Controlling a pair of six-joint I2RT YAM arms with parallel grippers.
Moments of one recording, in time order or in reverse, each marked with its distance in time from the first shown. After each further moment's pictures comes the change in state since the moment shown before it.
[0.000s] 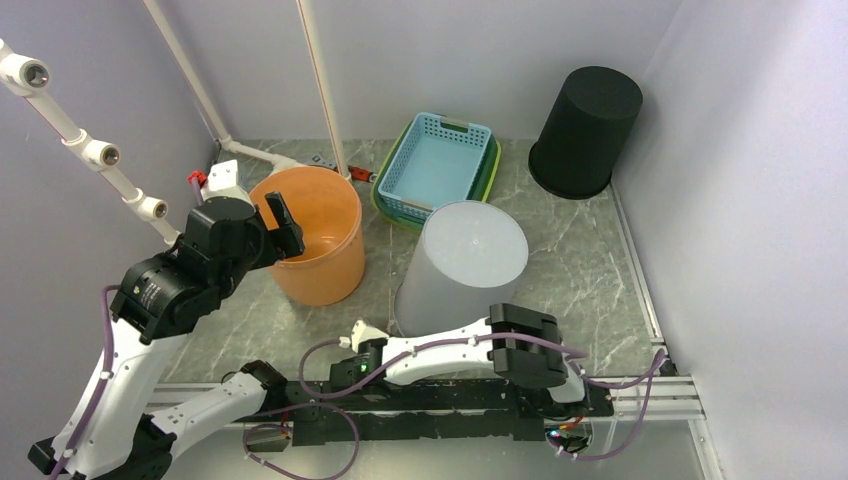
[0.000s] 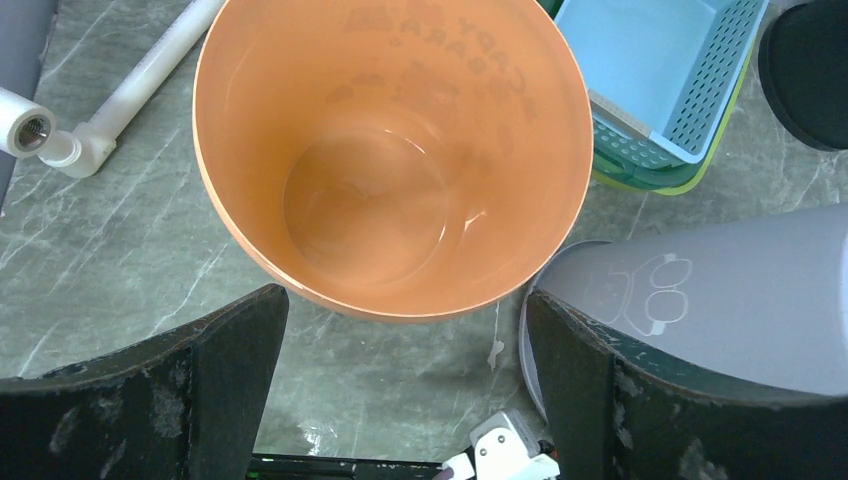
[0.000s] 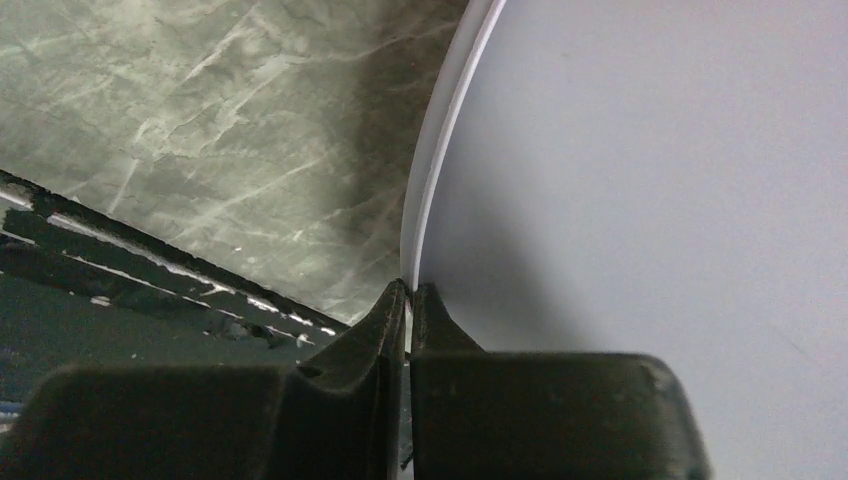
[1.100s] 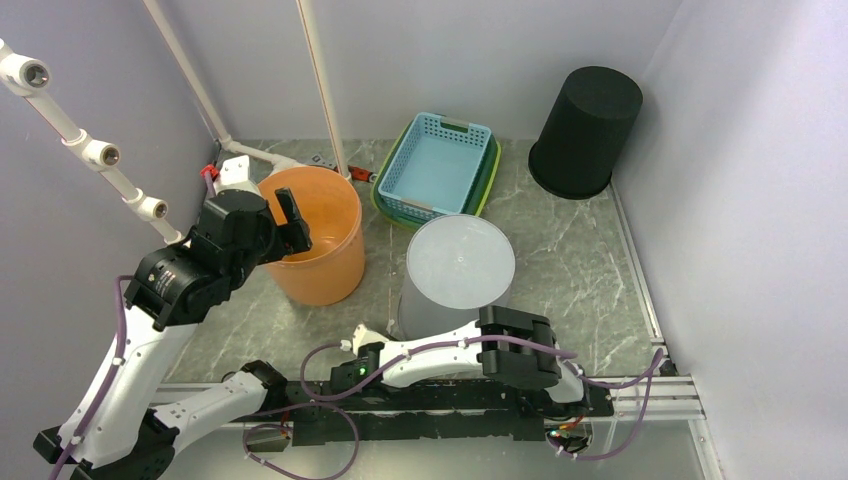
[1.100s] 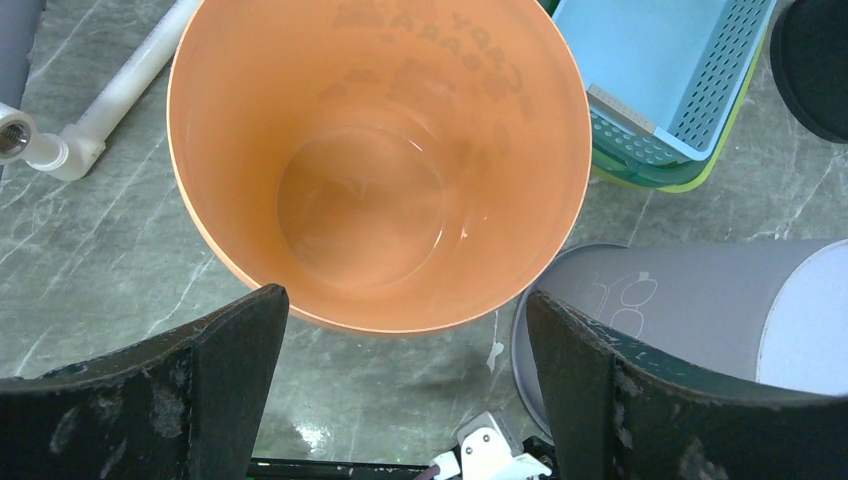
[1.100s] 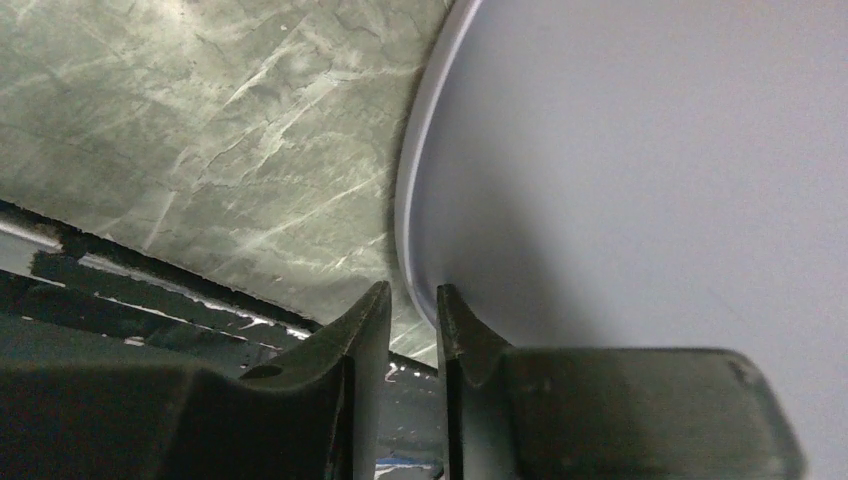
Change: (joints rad) left arm 0.000 0.032 -0.010 0.025 0.009 0.003; right arm 0.005 0.050 -0.038 0.076 -0.034 0.017
